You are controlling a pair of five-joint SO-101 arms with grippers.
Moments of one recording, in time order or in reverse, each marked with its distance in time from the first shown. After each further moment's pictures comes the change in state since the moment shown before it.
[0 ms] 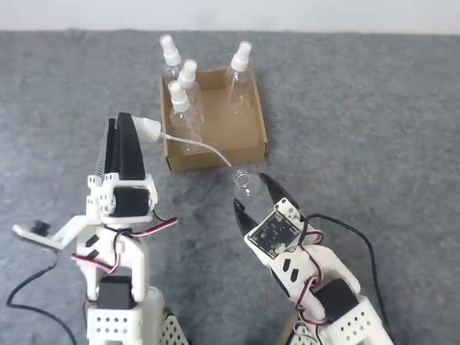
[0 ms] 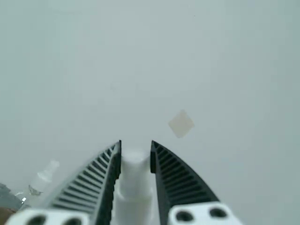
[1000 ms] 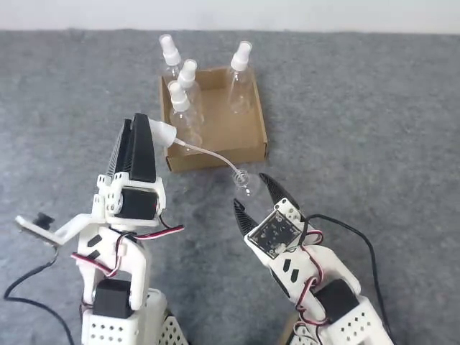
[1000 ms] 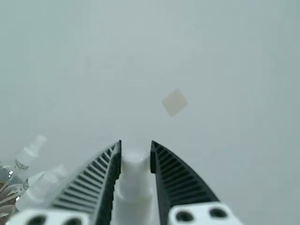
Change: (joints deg) left arm 5.5 0.0 -6.3 10.6 0.2; right arm 0.0 0.0 0.0 0.0 0.0
